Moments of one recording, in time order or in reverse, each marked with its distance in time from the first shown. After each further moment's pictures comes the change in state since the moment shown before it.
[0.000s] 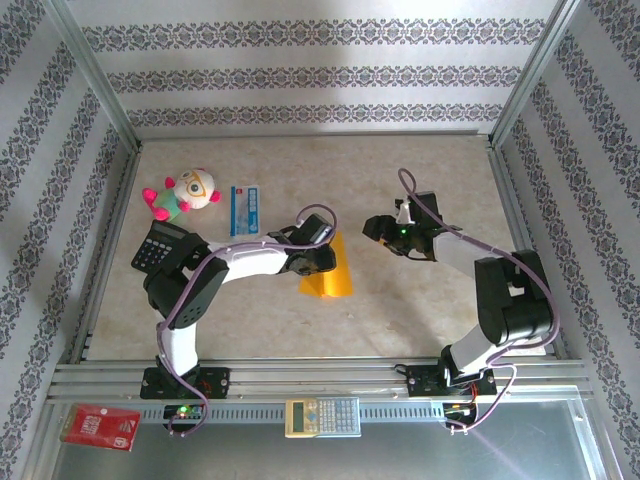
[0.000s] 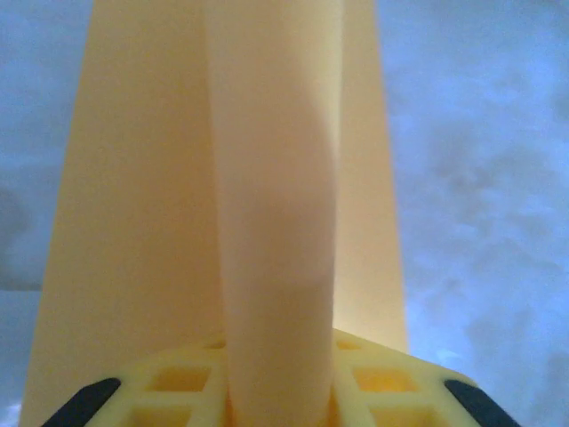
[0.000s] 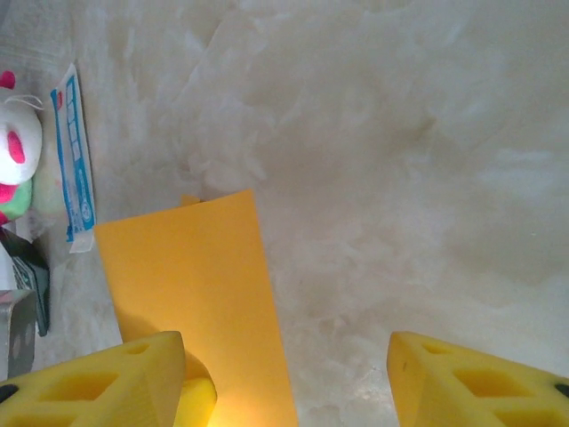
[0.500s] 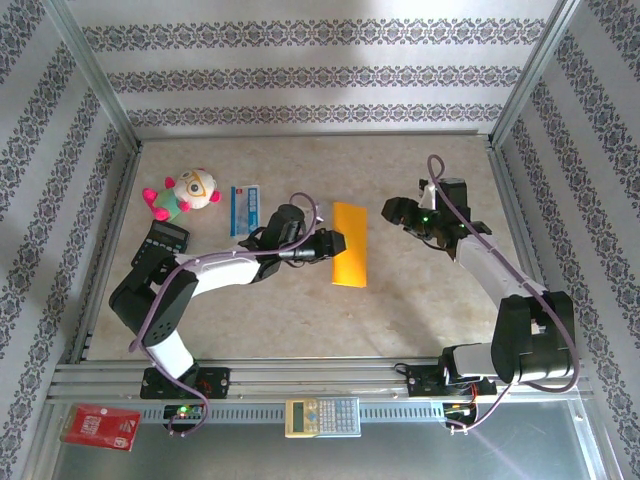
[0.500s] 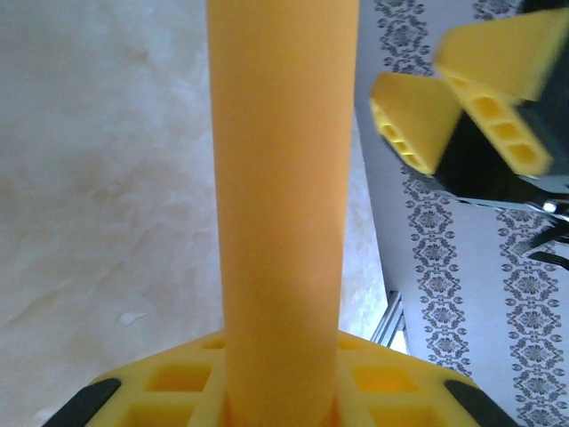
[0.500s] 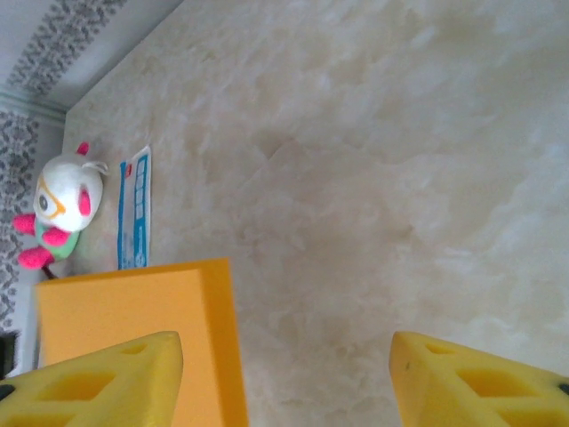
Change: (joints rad) left arm 0.089 -0.180 -0.231 0.530 0.407 -0.117; right arm -0.066 -0.208 0.054 -0.119 0.027 -0.092
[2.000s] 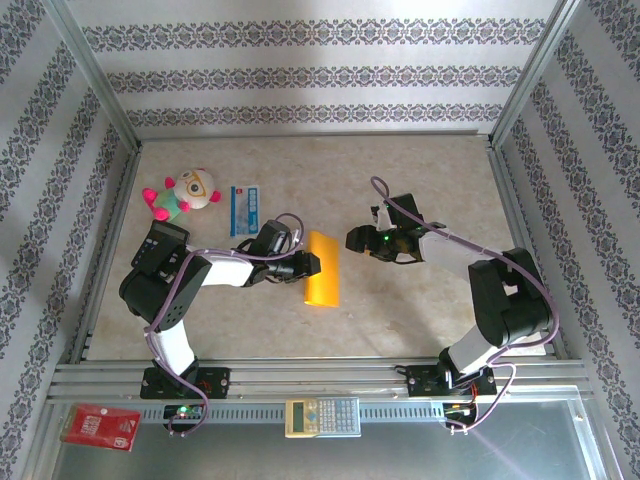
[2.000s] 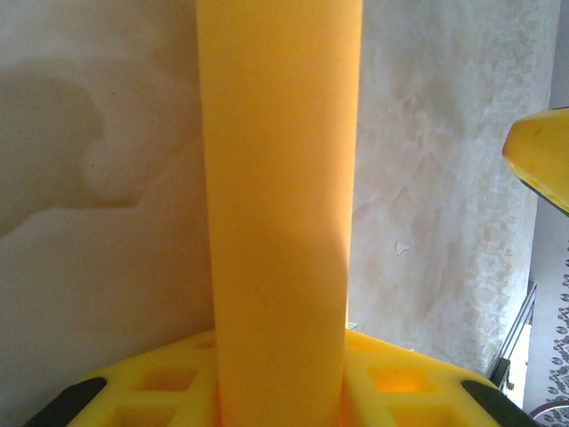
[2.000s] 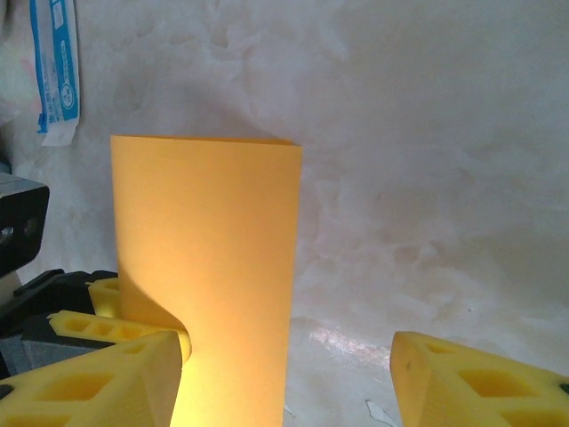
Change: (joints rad) left arm 0.101 0.091 -0.115 -0.126 0.003 0.150; right arm 0.219 0.233 0.000 -0.010 -0.018 -0.017
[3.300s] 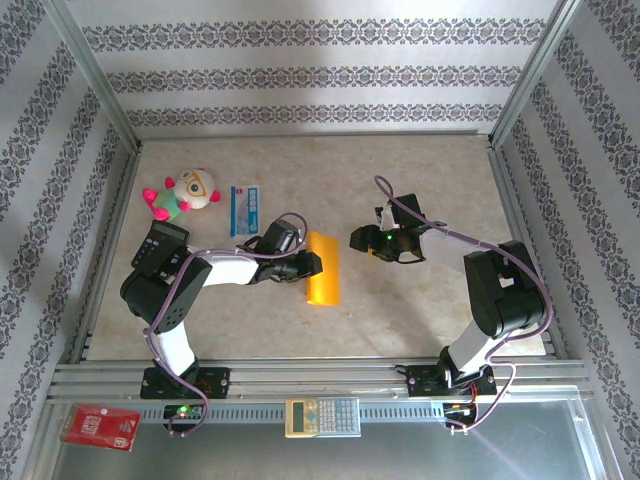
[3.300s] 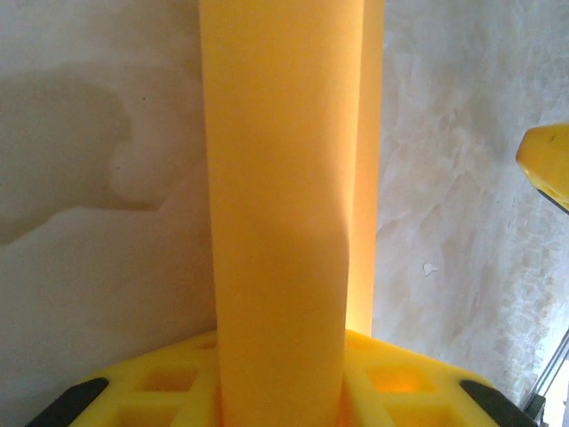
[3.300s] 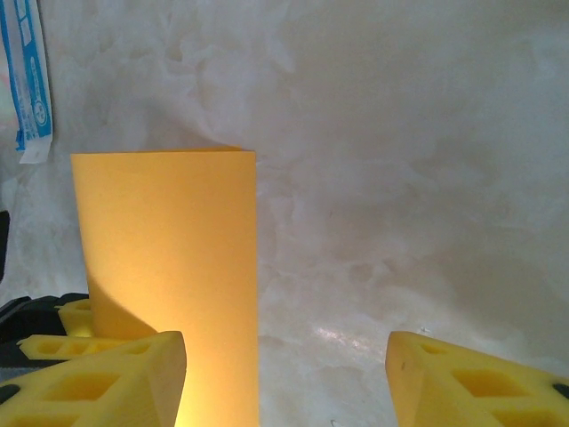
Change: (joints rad) left arm -0.040 -0.001 0.057 -0.120 -0.117 -0.024; right arm -0.040 0.051 0.001 0.019 -0.019 0.000
